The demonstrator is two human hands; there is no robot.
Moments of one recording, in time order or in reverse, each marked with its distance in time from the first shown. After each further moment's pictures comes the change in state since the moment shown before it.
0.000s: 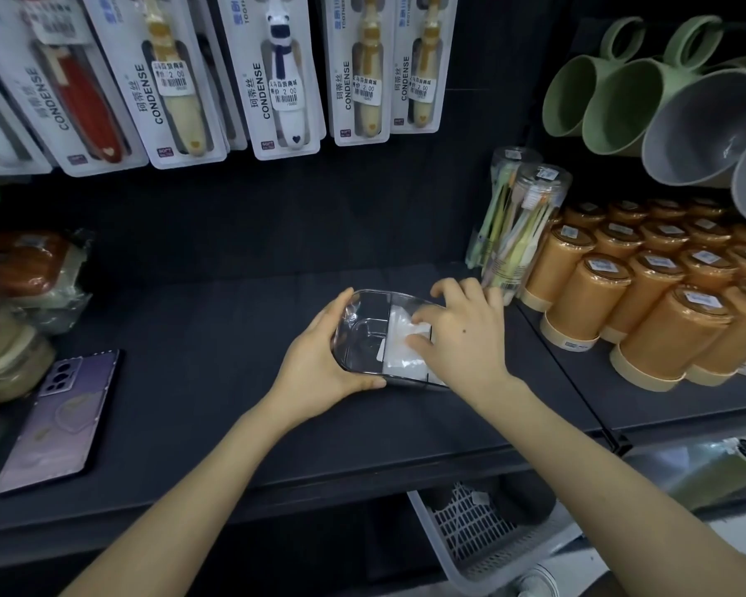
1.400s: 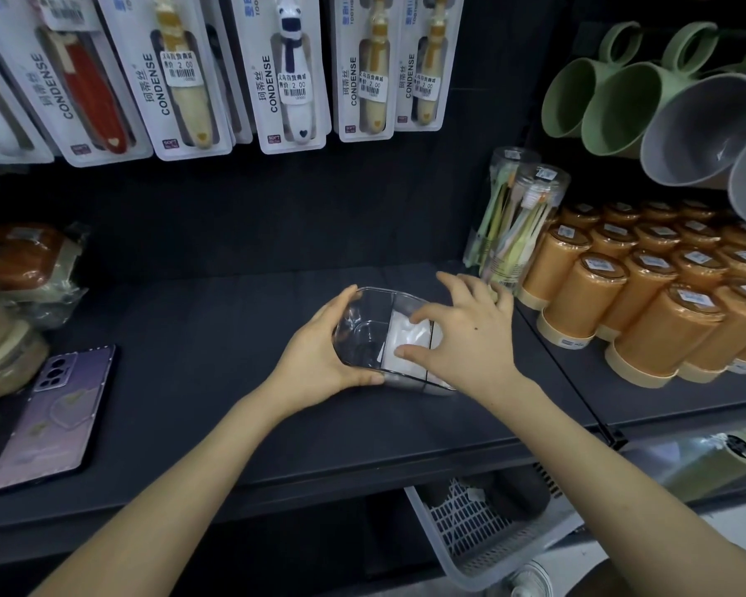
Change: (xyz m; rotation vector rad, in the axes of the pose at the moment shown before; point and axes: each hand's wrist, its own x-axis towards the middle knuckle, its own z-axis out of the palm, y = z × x) left_hand 0.008 -0.006 -0.006 0.029 -0.082 0.011; right_hand -0.008 -0.001 -0.008 0.068 -0.062 0.052
